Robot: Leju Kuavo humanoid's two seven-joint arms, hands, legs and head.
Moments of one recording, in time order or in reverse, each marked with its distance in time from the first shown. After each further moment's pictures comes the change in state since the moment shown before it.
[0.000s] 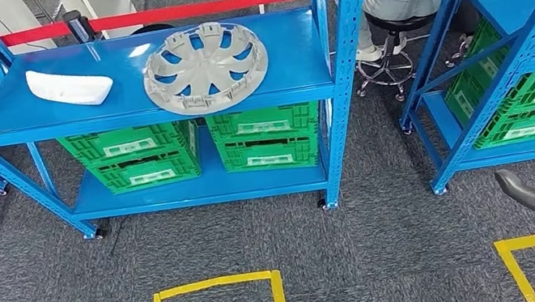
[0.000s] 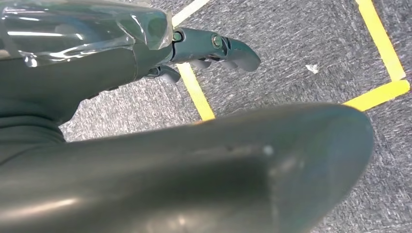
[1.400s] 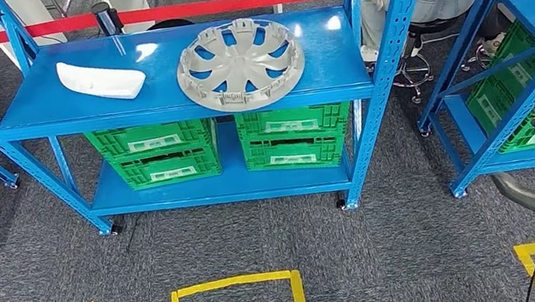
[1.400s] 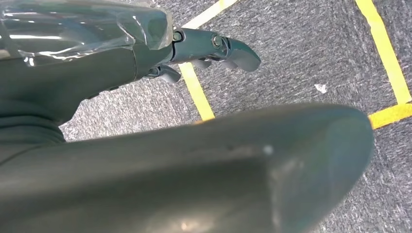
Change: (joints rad) left arm 0.036 -0.005 0.000 -0.028 0.024 -0.021 -0.032; right arm -0.006 -0.063 0.022 0.036 -0.045 0.019 -0.019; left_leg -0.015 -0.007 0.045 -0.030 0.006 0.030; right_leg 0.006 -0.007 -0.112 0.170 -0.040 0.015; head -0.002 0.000
